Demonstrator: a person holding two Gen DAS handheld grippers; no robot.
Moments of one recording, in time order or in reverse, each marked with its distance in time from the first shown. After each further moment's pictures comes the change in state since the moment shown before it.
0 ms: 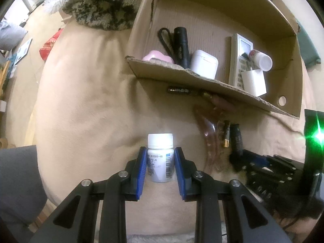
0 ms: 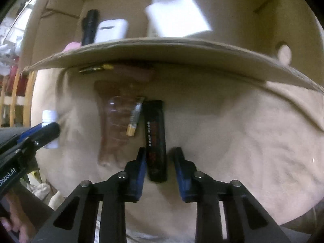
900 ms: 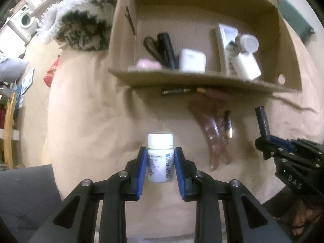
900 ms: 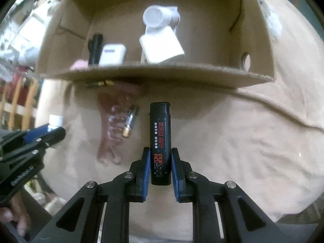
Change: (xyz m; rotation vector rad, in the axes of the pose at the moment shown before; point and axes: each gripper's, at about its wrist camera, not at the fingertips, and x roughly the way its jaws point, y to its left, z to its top) left arm -0.008 -0.026 -0.012 0.176 -0.089 0.114; right arm -0.040 0.013 -0.035 0.003 -0.173 0.004
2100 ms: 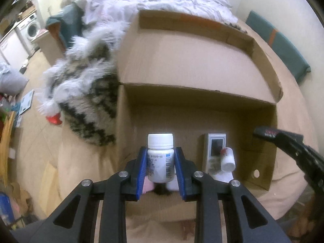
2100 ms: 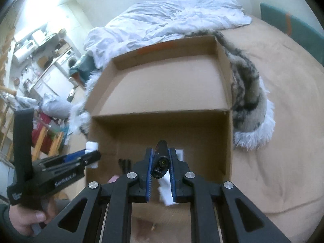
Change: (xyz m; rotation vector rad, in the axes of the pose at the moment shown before) left arm -0.054 0.005 0.157 -0.034 -0.213 -0.065; right arm -0.112 -0.041 0.135 0.035 -0.419 0.138
